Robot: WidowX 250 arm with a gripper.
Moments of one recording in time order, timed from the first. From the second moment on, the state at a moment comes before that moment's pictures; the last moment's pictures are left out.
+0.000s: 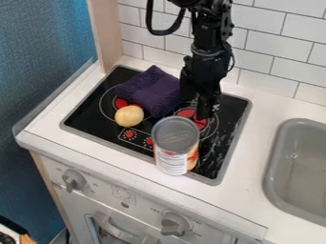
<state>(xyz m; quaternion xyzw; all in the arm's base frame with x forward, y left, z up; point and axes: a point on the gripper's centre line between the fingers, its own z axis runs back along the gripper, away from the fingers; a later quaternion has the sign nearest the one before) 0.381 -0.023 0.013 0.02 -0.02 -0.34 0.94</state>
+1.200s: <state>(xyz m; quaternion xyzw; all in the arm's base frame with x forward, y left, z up) 0.385 0.048 0.059 0.05 -0.04 -0.16 0.98</state>
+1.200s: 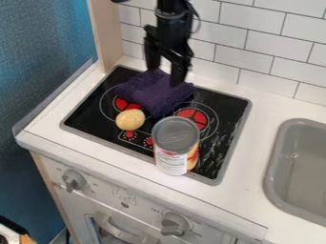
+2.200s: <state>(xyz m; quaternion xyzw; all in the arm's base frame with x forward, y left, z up) 0.395 0.084 -0.002 0.03 -0.01 -0.06 1.00</state>
